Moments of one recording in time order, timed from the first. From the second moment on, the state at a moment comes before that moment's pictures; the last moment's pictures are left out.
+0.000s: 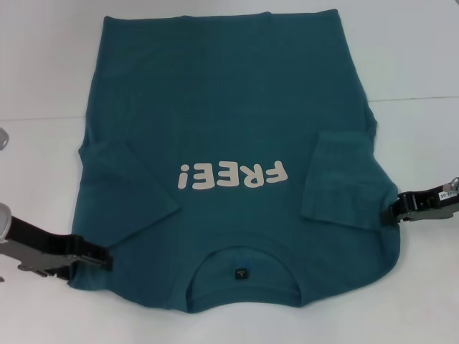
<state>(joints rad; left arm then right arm) -0.75 -2.02 -2.35 -0.77 -0.44 1.46 -2.71 0.71 1.94 -0.66 -0.68 -2.58 -1.36 2.45</state>
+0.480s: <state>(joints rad) -0.77 -2.03 -2.36 -0.77 -0.44 1.45 -2.70 0.71 1.94 -0.66 -0.68 -2.56 -1.36 2.44</state>
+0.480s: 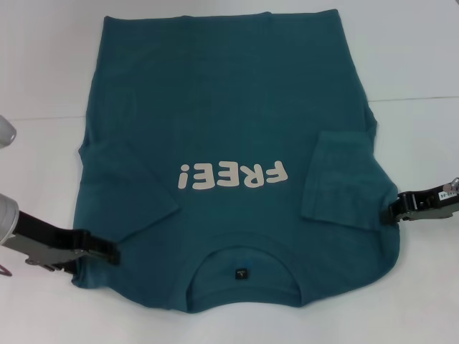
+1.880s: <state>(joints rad) -0.87 -2.09 -2.34 -0.70 -0.44 1.31 -2.66 0.71 1.94 -0.66 -0.68 -2.56 -1.36 2.43</state>
